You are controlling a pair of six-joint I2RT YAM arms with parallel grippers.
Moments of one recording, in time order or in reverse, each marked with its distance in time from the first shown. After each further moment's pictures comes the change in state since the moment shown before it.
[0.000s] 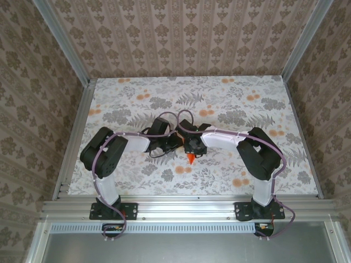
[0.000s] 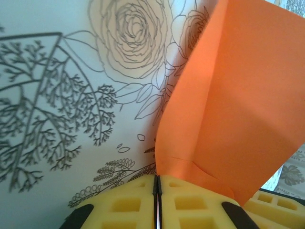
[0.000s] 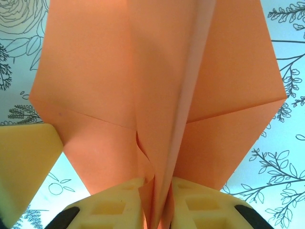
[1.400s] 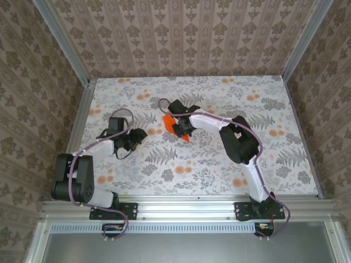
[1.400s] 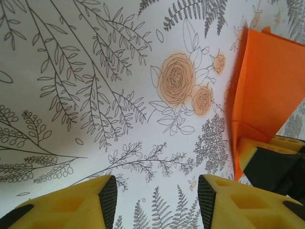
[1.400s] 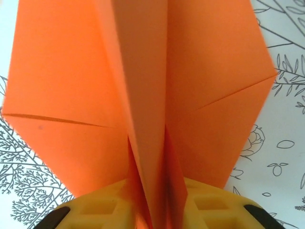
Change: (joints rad) left arm 0.466 -0.389 -0.183 -0.304 -0.043 0.108; right arm -0.101 0.342 0.491 -0.061 -0.064 -0.676
